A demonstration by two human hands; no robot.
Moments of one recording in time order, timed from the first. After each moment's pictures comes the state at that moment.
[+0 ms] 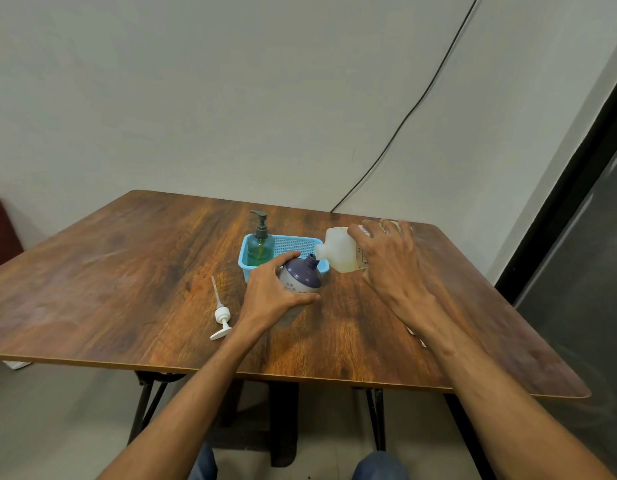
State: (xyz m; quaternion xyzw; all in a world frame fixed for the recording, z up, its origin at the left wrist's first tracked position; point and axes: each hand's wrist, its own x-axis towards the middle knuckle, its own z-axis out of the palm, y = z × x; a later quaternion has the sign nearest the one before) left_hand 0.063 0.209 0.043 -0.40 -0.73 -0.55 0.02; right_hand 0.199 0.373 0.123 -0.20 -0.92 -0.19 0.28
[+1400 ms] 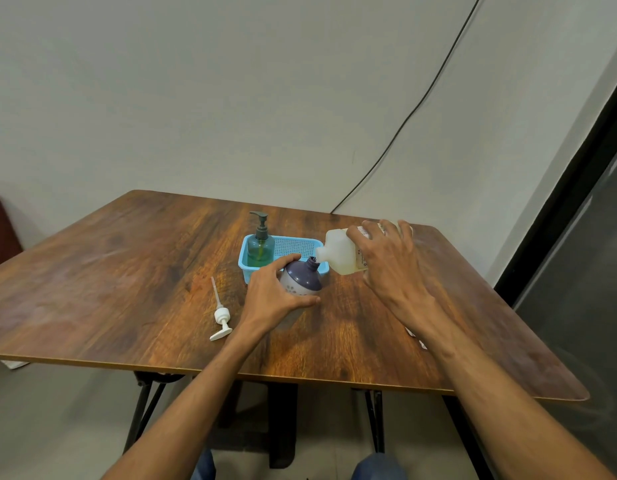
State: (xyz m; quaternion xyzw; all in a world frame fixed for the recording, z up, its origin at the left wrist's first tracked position) left_hand 0.060 0.212 0.040 -0.40 -0.73 -0.55 0.02; right_hand 0.197 0.372 0.126 -0.20 -0.92 -0.21 0.26
